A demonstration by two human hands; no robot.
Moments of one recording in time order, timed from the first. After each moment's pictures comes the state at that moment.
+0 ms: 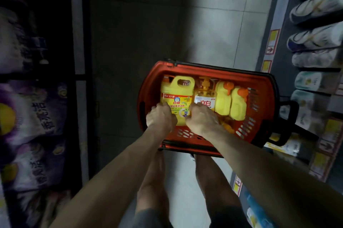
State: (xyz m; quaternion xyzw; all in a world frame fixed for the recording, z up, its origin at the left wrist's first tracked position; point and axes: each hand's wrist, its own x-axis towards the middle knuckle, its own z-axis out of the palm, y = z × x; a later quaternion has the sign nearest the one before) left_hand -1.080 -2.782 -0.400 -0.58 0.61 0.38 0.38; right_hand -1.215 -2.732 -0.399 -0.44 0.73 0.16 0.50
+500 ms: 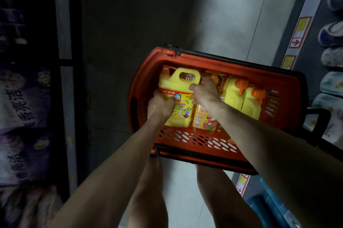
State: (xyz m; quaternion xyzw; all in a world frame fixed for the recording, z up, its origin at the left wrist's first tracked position) left_hand -1.075 -2.776 -0.501 -0.76 0.39 0.49 0.17; right_hand -1.235 -2.771 -0.507 -0.08 0.79 -0.10 0.60
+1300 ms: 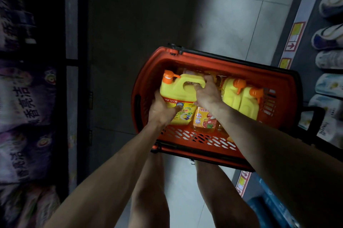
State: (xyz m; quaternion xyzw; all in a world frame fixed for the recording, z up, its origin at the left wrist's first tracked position) left_hand -1.057 -2.748 -0.496 -0.73 0.43 0.53 0.08; right_hand -1.235 -2.760 -0.496 -0.17 0.82 -0.06 0.54
